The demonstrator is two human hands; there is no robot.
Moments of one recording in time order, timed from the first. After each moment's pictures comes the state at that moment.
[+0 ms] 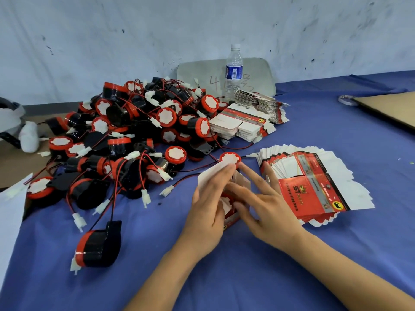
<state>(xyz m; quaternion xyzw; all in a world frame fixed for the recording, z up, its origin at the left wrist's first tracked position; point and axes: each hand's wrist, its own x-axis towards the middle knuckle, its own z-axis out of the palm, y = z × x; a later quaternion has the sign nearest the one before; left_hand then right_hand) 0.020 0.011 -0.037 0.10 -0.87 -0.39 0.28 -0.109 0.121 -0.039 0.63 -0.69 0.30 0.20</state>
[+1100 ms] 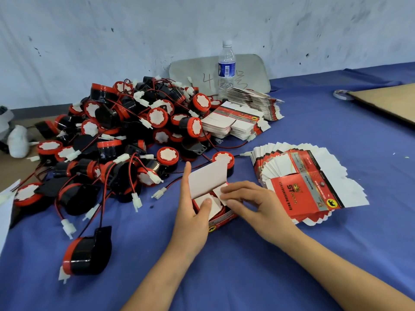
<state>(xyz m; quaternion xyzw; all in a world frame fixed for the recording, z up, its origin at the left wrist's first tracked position) 0.014 0.016 -0.039 0.24 -0.67 -0.62 0.33 -0.109 0.125 -0.032 0.52 -0.70 0.49 -0.11</state>
